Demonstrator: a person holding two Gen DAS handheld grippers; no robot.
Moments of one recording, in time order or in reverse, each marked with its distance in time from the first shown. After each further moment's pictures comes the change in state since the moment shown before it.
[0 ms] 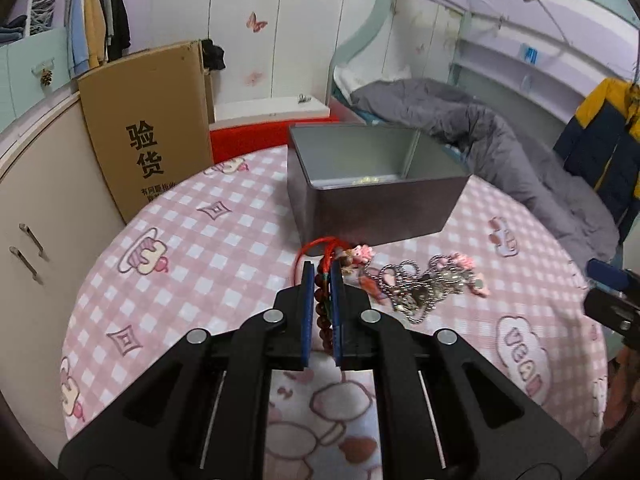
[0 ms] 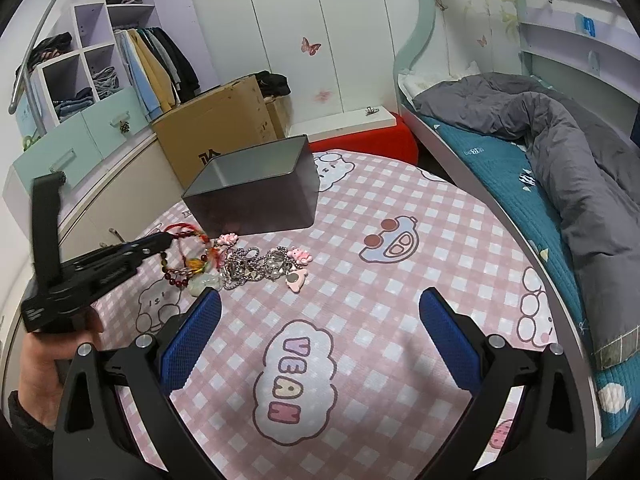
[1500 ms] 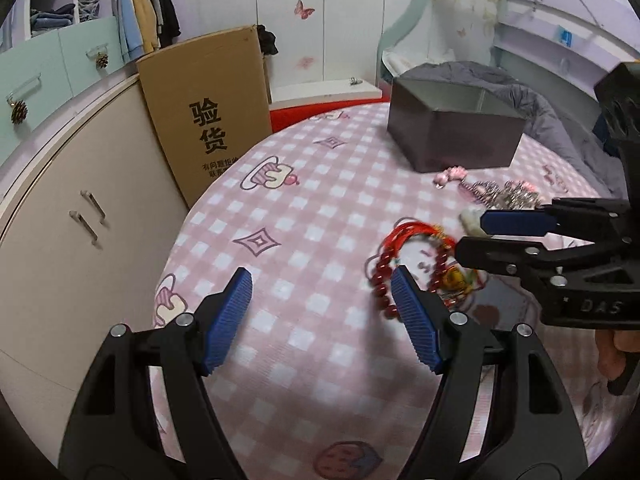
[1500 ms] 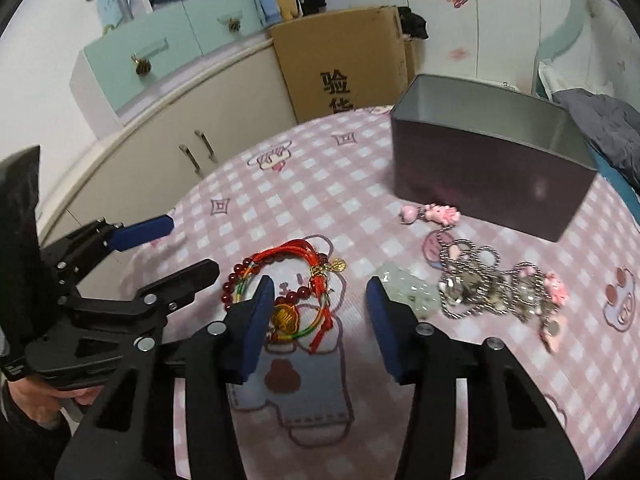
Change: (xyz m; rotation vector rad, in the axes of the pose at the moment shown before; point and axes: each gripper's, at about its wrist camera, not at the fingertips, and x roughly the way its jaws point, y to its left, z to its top) left arm -0.035 0.059 -0.058 0.016 0.073 0.188; right arm 0.112 0.145 -0.003 -0.309 0.255 0.294
